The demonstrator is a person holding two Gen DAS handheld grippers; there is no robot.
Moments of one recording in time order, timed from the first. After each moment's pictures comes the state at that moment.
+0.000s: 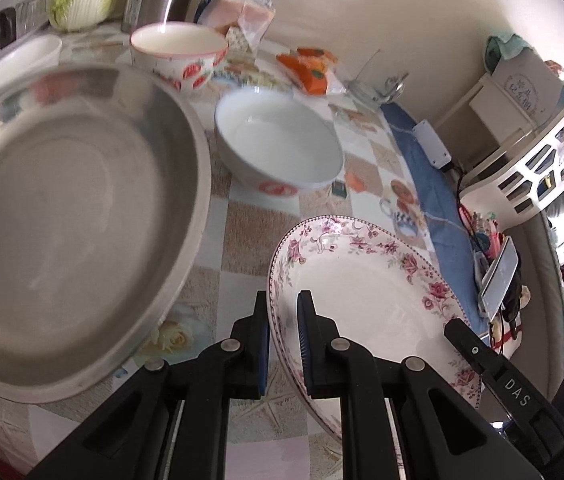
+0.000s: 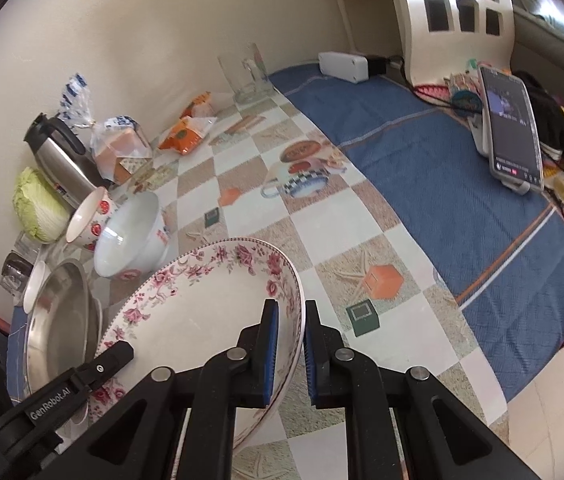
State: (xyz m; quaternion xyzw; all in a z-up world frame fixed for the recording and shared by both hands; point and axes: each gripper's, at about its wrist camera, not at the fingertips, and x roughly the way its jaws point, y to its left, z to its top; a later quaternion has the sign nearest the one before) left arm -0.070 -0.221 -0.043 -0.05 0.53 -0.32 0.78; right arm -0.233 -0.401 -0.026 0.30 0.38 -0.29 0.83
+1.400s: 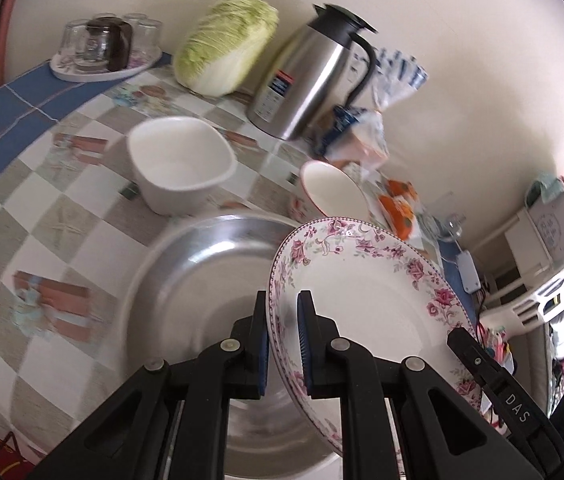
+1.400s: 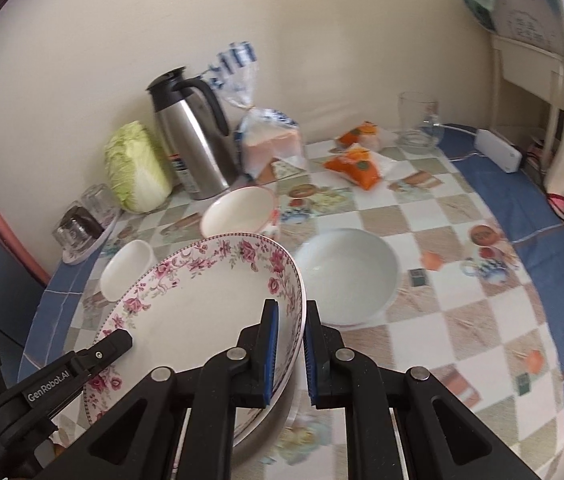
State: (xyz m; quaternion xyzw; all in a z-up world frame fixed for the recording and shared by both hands) left arm 0.029 -0.063 0.012 -0.16 0.48 -0.22 0.84; right arm -0.082 -0.268 0.045 0.20 0.36 -0.17 0.89
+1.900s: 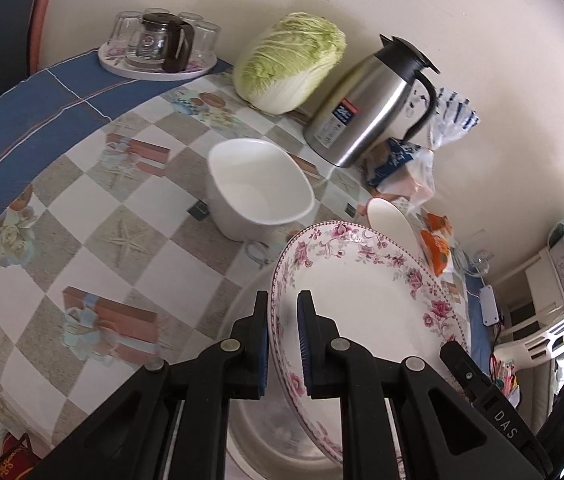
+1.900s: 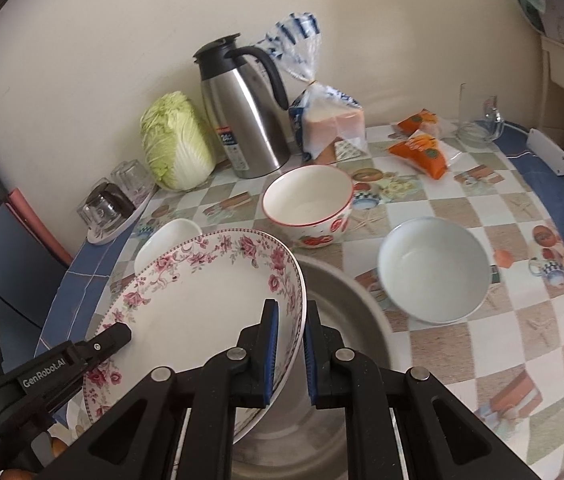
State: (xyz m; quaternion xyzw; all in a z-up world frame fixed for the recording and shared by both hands) left arm 0.057 -0.008 0.005 -0.18 0.48 -0.16 0.84; right arm -0.037 -0.219 0.028 0.19 0.38 -0.12 0.90
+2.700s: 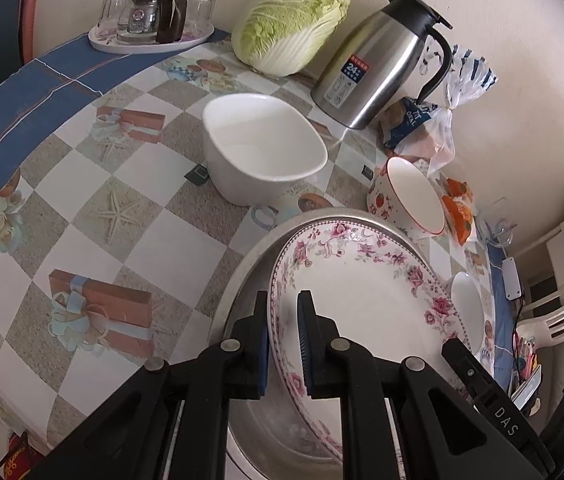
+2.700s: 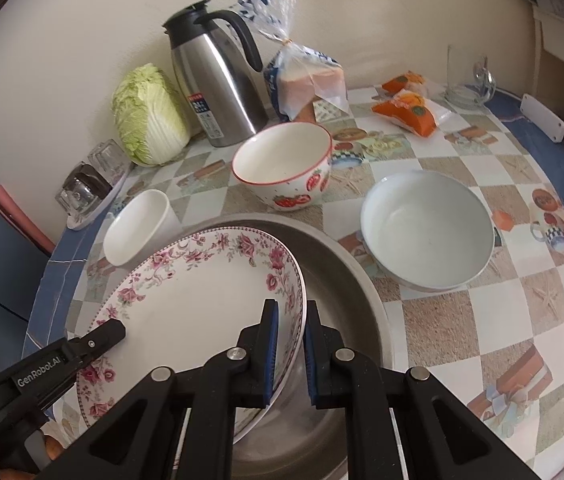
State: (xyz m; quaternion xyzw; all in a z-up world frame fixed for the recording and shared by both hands) left arm 0.059 -0.030 -0.025 -0.14 0.52 -0.16 0.83; right arm -0.036 -0.235 -0.009 0.21 0.42 -0.14 0.87
